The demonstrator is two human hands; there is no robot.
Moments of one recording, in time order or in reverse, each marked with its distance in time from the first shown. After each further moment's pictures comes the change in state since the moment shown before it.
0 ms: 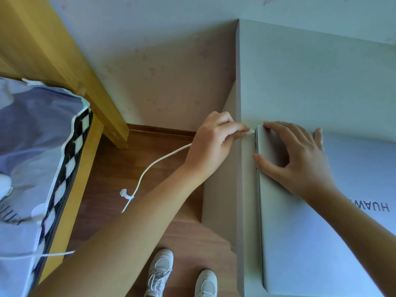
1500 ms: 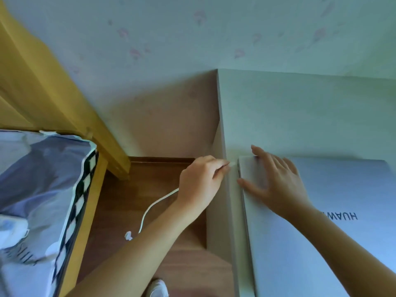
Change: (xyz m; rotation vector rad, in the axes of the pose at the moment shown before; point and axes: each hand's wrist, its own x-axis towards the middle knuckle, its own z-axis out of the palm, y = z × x) left_hand -0.001 0.035 -0.027 0.209 -0.169 -0.230; right_hand -0.004 -0.008 -0.010 -0.026 -0.015 0.100
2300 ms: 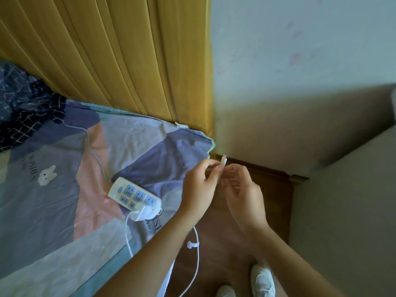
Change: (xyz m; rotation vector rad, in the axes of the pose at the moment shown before) left_hand -0.064 -0.226 -0.213 -0.271 0.252 -0.565; right_hand 0.046 -0.352 0.155 0.821 -0.122 -0.014
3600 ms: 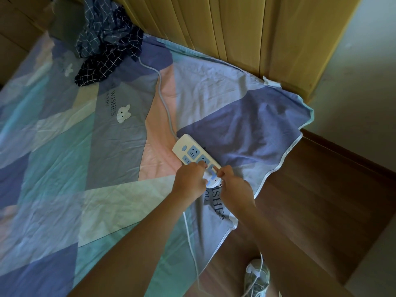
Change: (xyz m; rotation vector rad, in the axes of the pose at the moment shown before) left_hand -0.008 -0.178 -0.117 0.987 -0.232 -0.375; right_hand -0.004 0.046 0.208 -0.316 -0.729 -0.092
